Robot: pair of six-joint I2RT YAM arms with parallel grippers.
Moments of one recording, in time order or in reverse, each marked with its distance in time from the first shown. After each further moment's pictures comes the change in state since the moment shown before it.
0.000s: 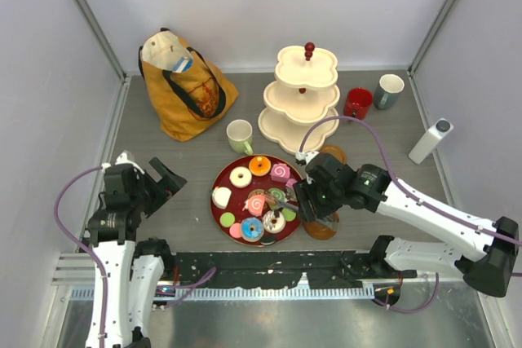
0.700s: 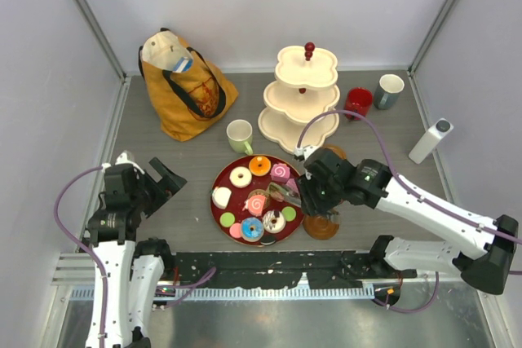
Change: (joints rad) left arm 0.000 0.000 0.000 -0.001 0.000 0.000; right arm 0.000 0.045 0.054 -0.037 0.045 -0.050
